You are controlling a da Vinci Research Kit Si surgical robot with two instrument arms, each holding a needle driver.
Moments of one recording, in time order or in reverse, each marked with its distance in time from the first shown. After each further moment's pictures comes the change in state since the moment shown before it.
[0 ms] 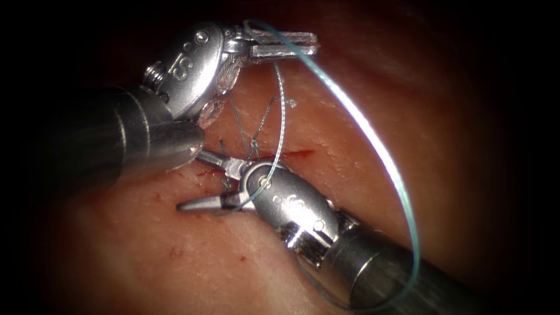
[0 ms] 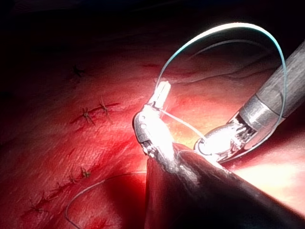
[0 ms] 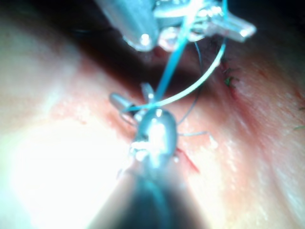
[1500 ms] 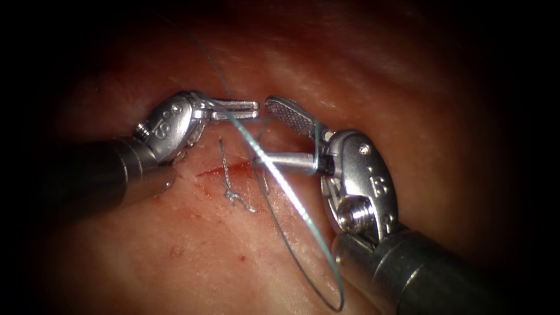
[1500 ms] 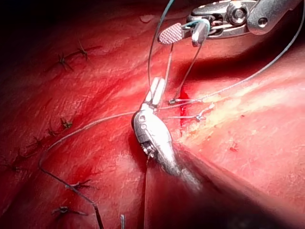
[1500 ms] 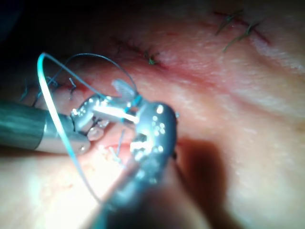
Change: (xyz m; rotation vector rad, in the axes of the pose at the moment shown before) right arm 0.002 0.004 -0.008 -0.126 0.467 0.256; left arm -0.014 0.006 -0.010 0.009 -0.077 0.038
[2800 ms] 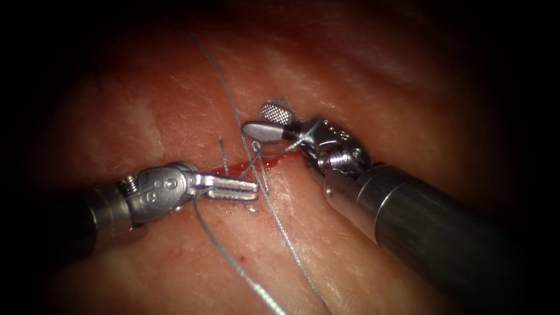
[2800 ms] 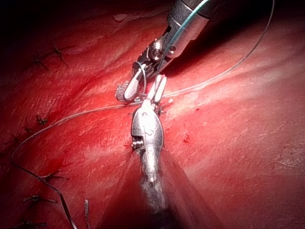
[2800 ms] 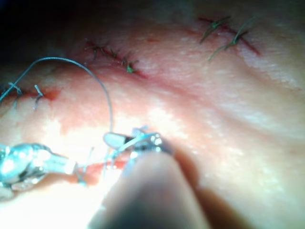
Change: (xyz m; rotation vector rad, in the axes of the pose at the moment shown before) right arm -0.011 0.007 0.000 -0.398 -0.435 0.414; left arm 0.004 0.008 0.002 -0.074 -0.104 0.020
